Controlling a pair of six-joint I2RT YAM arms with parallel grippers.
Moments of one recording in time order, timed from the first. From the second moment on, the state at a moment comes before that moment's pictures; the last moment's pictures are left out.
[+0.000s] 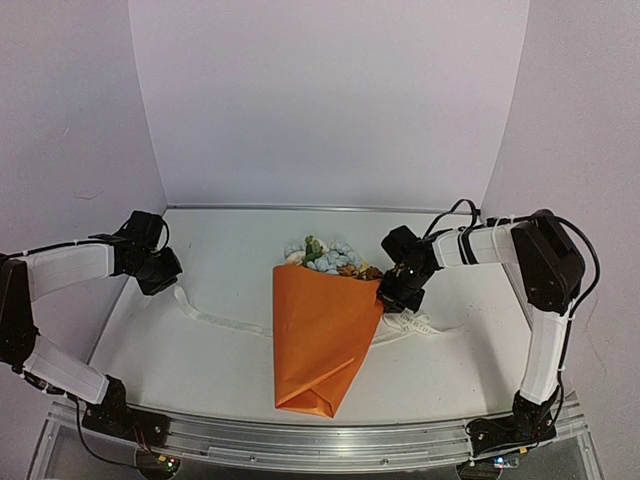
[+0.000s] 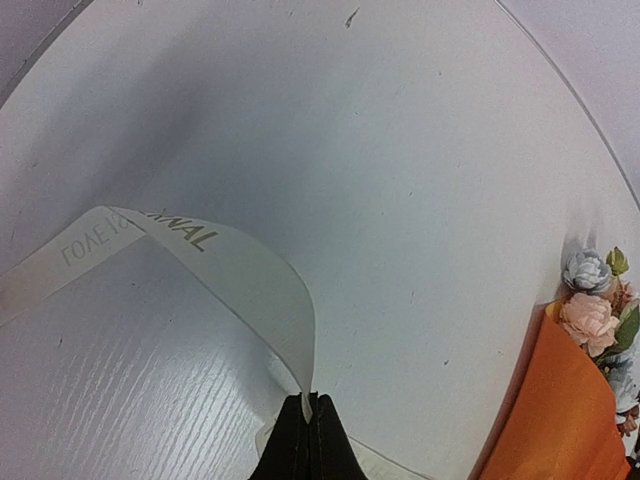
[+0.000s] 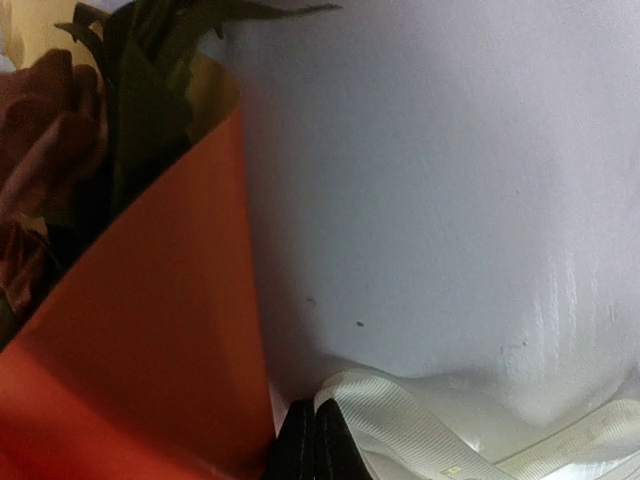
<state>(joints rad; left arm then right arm) -0.24 1.35 0.82 -0.42 -0.08 -0.77 0.59 1.98 1.27 -0.57 -0.06 1.02</state>
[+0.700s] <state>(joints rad) -0.28 1.31 0.82 -0.41 -0.04 -0.76 0.52 2.08 1.41 -0.53 -0.16 1.02</state>
